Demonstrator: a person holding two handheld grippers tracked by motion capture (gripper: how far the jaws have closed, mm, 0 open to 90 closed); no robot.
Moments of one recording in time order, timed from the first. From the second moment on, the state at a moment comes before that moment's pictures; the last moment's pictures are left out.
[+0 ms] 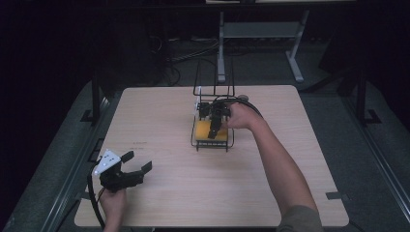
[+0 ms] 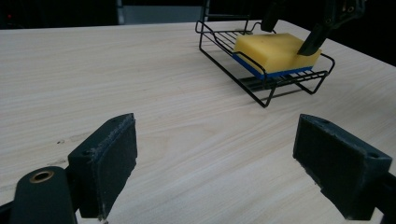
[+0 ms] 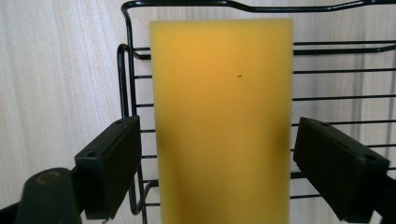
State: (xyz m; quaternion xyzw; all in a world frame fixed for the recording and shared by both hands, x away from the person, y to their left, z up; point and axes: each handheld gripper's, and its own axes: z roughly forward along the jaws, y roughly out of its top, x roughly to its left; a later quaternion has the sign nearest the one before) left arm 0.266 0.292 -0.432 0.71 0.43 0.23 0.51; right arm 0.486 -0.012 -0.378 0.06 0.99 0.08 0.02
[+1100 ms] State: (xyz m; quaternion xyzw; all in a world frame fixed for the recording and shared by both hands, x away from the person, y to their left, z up) left arm 0.265 0.291 -0.432 0.71 0.43 0.23 0.51; right arm 0.471 -0.012 -0.369 0.04 0.99 0.09 0.03
